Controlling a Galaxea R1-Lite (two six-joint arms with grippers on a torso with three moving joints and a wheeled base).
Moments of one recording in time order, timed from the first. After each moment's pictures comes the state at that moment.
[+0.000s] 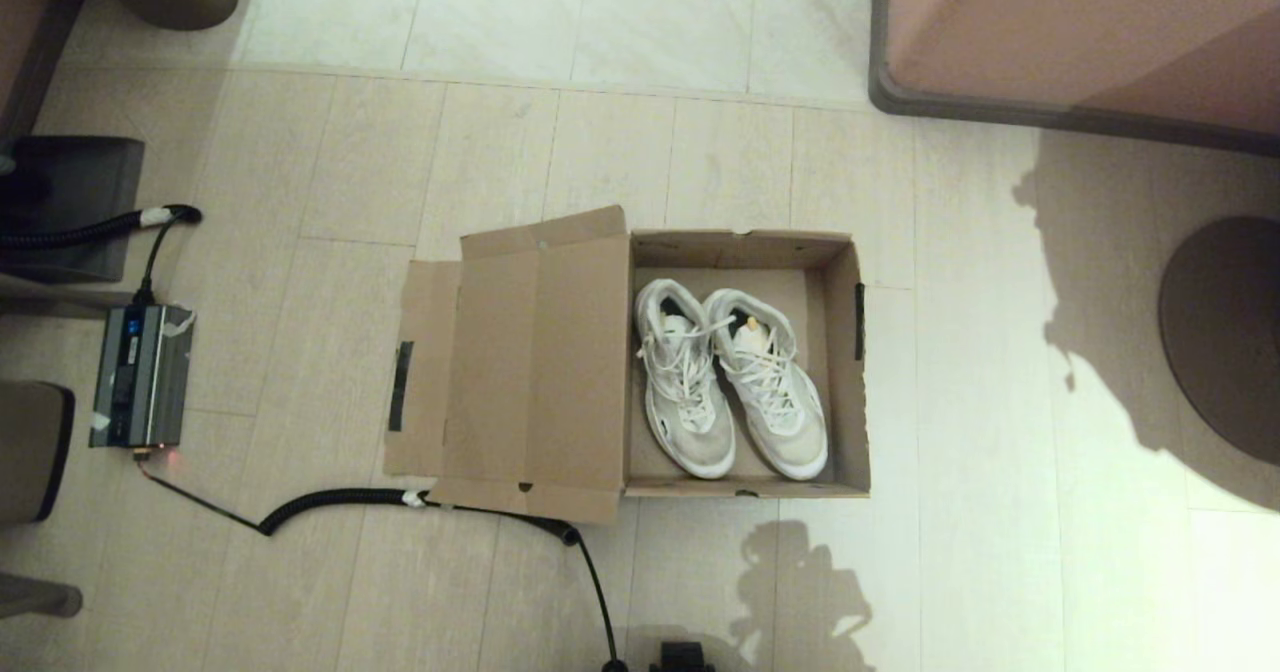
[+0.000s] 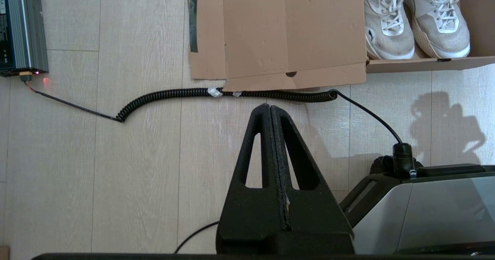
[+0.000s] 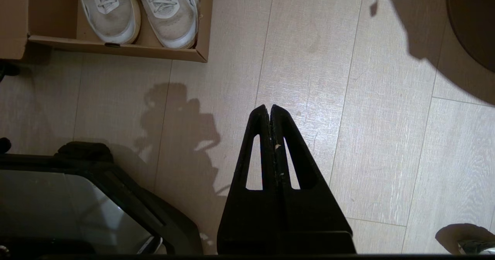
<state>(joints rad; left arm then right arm) 0.00 0.00 0.00 -0.02 0.00 0.01 0.00 0.00 -0.05 0.13 0.01 -0.04</state>
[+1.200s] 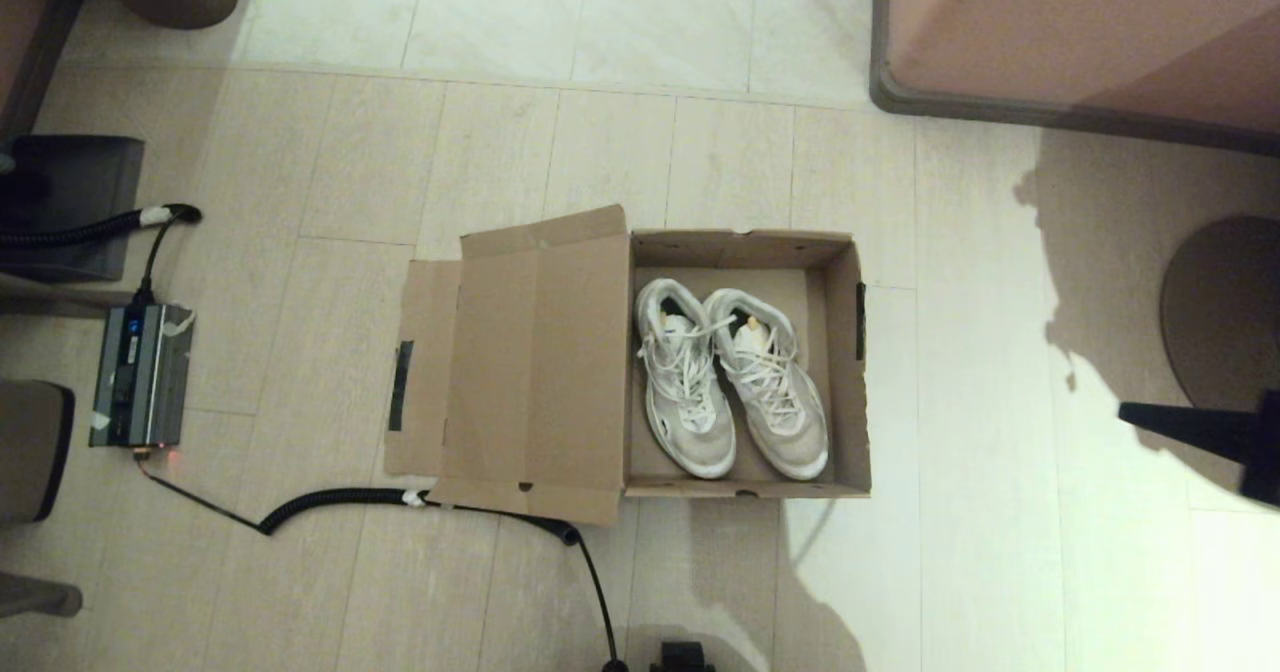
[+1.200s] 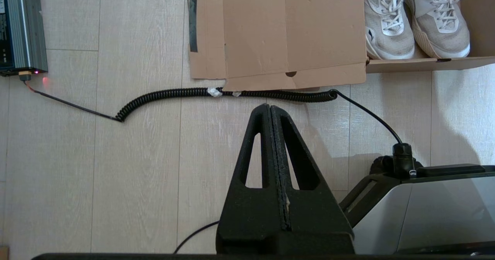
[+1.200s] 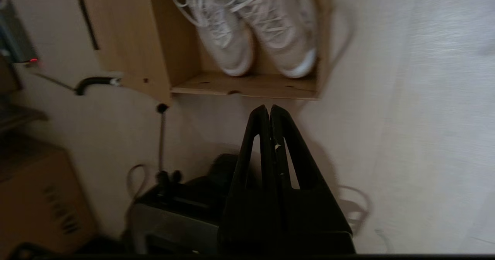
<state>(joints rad) 0.00 0.00 0.00 -0.02 0.00 0.01 0.09 1.12 -0.75 0.02 0.27 0.27</state>
